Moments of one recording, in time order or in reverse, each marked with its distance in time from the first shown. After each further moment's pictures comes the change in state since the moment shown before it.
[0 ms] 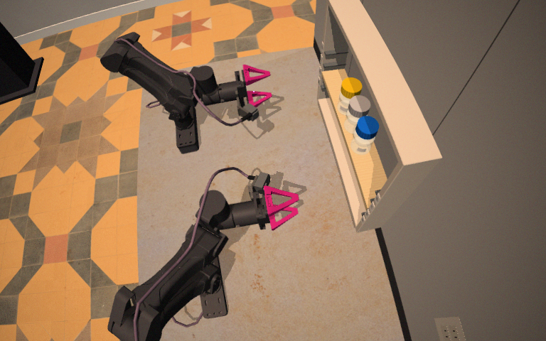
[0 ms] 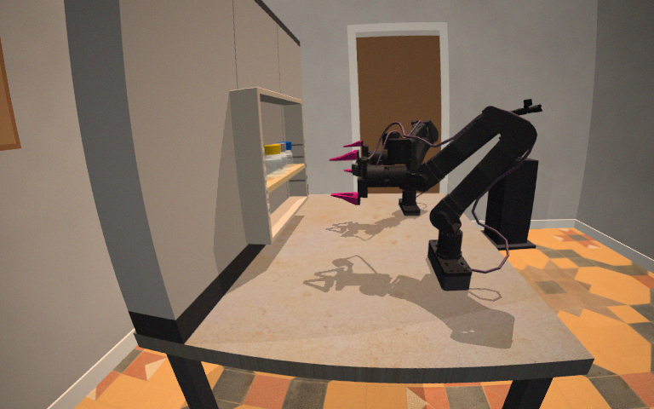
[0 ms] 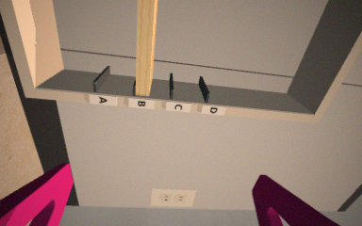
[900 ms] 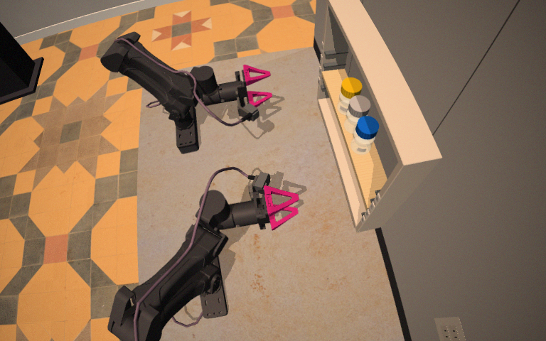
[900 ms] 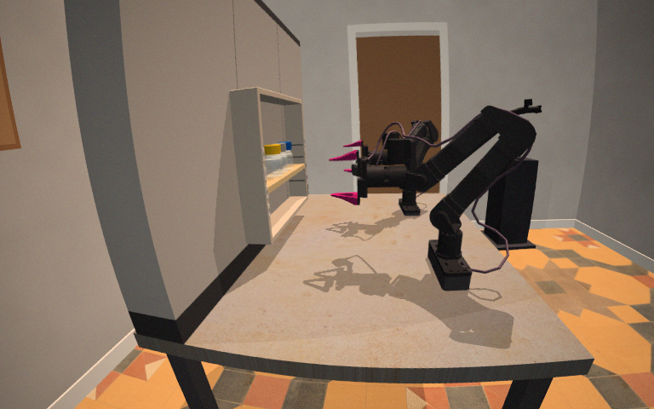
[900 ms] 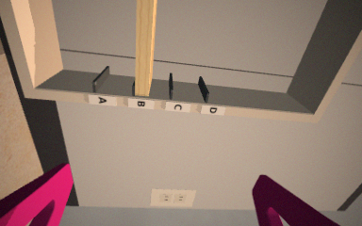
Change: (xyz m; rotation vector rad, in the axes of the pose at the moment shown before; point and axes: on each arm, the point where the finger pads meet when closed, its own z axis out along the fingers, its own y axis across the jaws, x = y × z) left arm 0.000 0.000 0.001 -0.001 0.000 0.000; right arm 0.000 0.000 0.000 0.002 0.000 0.002
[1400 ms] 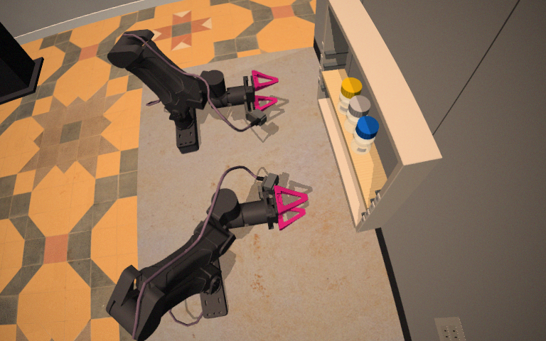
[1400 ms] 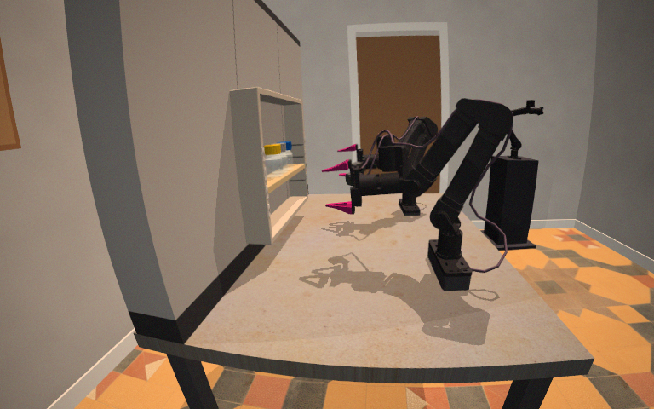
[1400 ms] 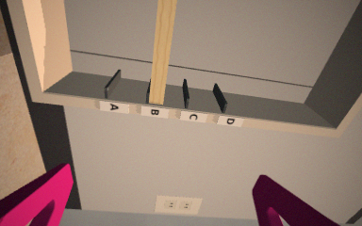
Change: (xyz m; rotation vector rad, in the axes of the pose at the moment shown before) left arm -0.001 -0.029 0.019 0.058 0.002 0.028; right arm -0.001 0.017 0.021 -0.025 0.010 -0.028
